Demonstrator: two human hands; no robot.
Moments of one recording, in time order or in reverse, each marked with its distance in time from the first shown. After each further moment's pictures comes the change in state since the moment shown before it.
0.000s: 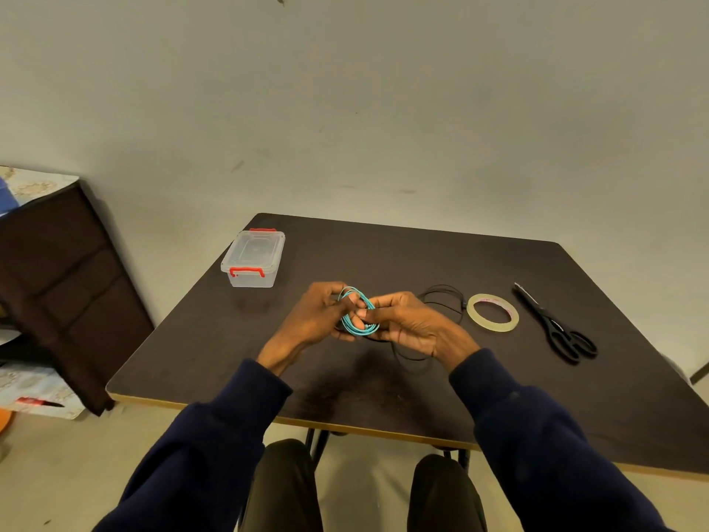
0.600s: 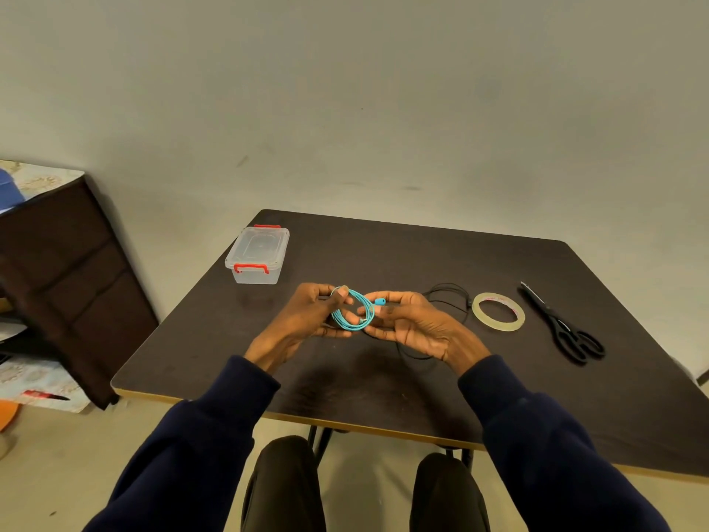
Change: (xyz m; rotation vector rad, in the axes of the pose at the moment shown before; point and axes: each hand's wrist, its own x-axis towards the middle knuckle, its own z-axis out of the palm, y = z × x) left_hand -0.004 -0.006 -0.013 -0.244 0.020 -0.191; right_hand 0.001 0.008 -0.010 0.186 -0.073 -0.037
